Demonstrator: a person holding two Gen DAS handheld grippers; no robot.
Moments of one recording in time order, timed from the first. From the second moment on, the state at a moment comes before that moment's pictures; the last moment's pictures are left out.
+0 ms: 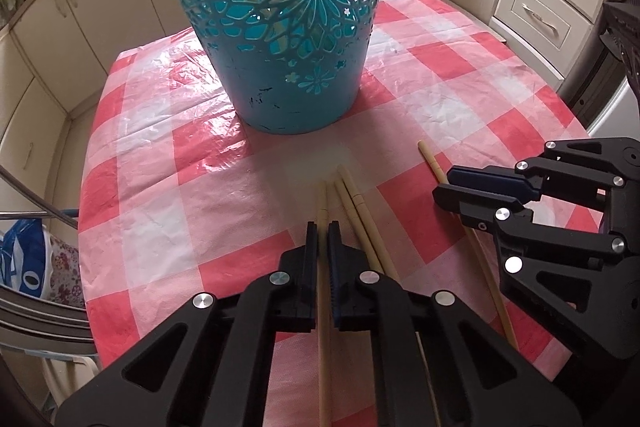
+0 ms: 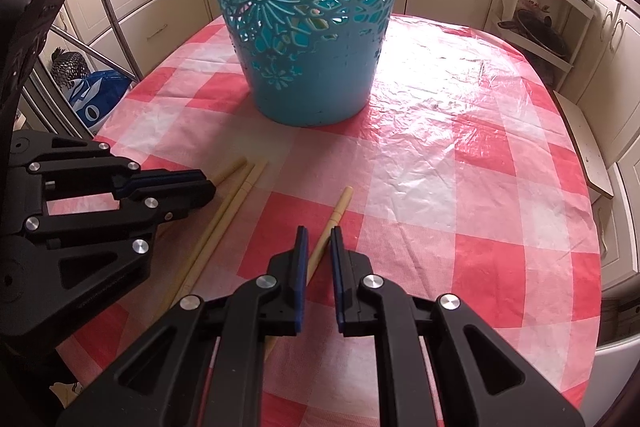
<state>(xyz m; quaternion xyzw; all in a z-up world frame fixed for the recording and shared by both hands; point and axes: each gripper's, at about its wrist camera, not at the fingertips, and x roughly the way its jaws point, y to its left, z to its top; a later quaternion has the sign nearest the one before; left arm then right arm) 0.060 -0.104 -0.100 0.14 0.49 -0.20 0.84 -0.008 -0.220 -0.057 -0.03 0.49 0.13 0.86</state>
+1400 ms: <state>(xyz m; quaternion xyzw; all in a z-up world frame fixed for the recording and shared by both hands) 0.038 -0.093 0.008 0.04 0.38 -0.34 0.86 0.000 -0.239 -0.058 0.05 0.51 0.14 0.85</state>
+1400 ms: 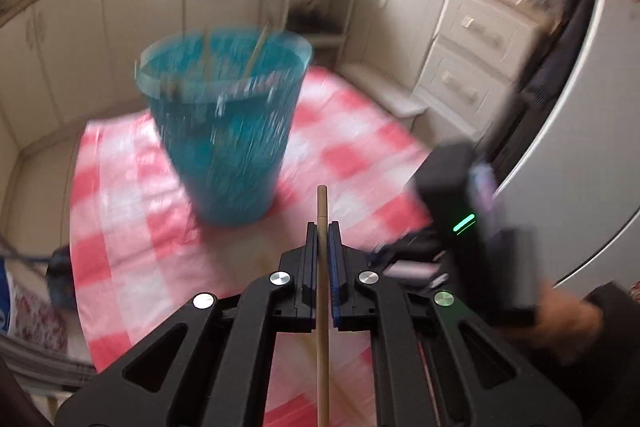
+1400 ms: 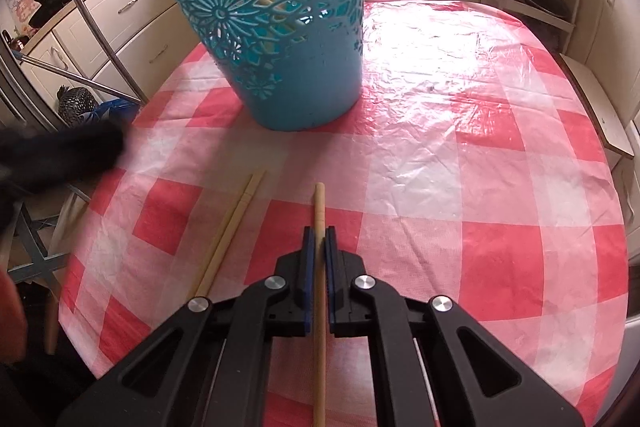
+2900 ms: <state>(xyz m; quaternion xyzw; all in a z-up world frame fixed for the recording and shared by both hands) 0.134 -0.074 0.041 -0.12 0.23 -0.09 0.96 -0.003 -0.234 -0.059 0.04 0.51 0.16 0.85</state>
